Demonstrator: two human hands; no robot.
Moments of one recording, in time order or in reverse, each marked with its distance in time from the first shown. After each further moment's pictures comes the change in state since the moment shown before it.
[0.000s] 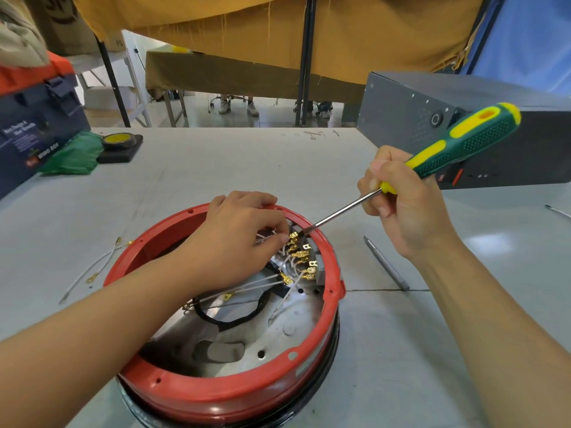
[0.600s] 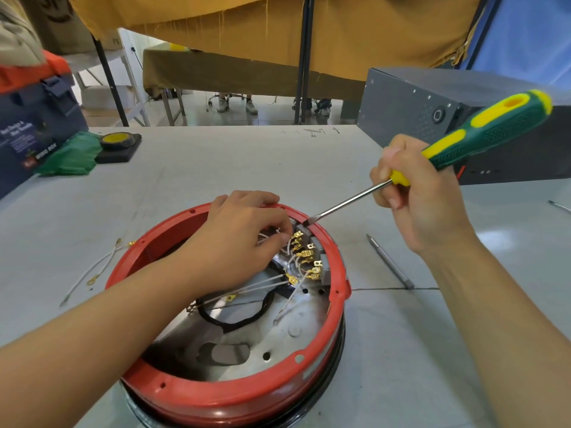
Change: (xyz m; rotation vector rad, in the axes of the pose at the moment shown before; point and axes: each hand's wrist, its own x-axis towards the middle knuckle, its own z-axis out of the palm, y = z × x) left_hand -0.001 0.000 0.000 -0.023 0.000 0.009; right_hand 0.002 -0.006 0.002 -0.020 0.089 -0.051
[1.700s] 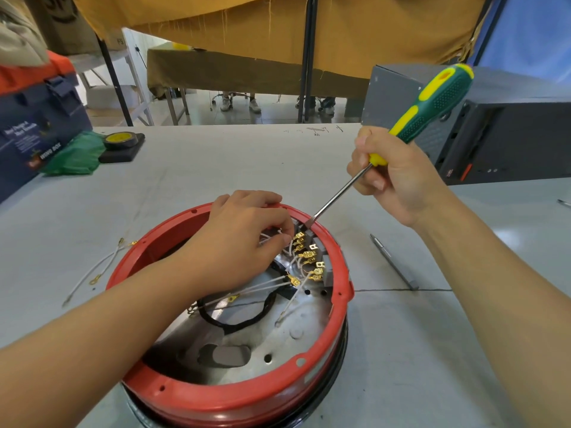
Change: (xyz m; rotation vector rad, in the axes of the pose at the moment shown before) left_hand -0.001 0.002 -0.001 0.014 -0.002 -0.002; right_hand 0.035 0.012 0.001 0.028 -0.180 0.212
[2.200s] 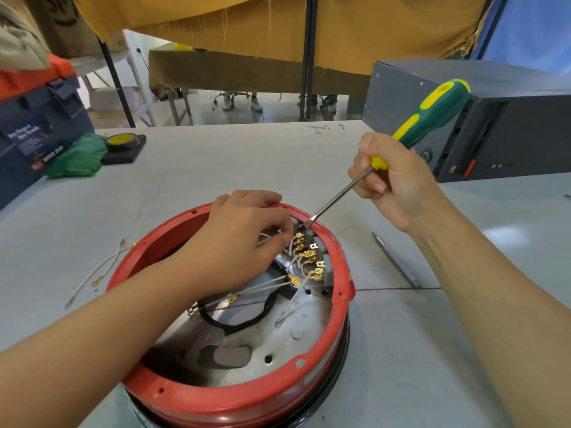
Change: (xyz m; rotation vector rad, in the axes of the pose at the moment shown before) left_hand 0.000 0.001 0.000 0.007 -0.005 -0.011; right_hand -0.004 0.011 -0.002 0.085 0.082 0.036
